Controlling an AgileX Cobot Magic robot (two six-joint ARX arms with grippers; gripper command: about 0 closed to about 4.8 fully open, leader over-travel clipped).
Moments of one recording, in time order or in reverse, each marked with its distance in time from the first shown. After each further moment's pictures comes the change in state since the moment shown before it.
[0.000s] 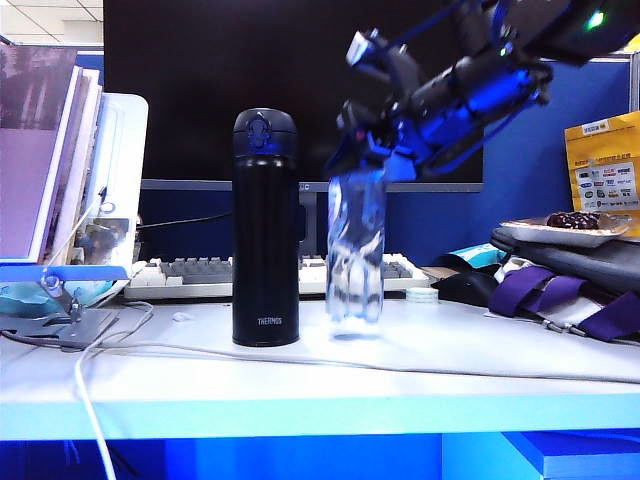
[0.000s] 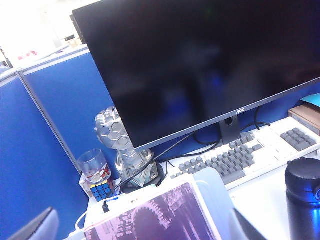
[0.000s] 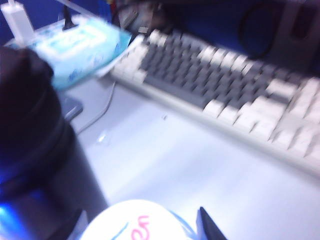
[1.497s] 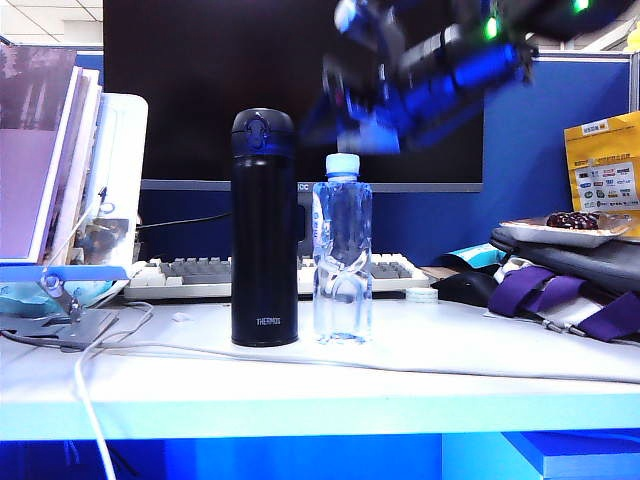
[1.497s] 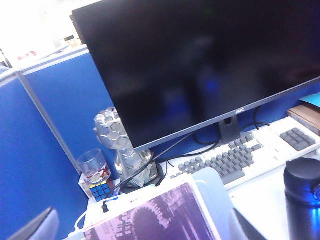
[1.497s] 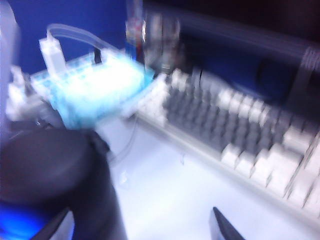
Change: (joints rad) left arm 0.000 0.000 0.000 0.000 0.000 0.000; right arm 0.017 -0.031 0.053 0.023 -0.061 0.004
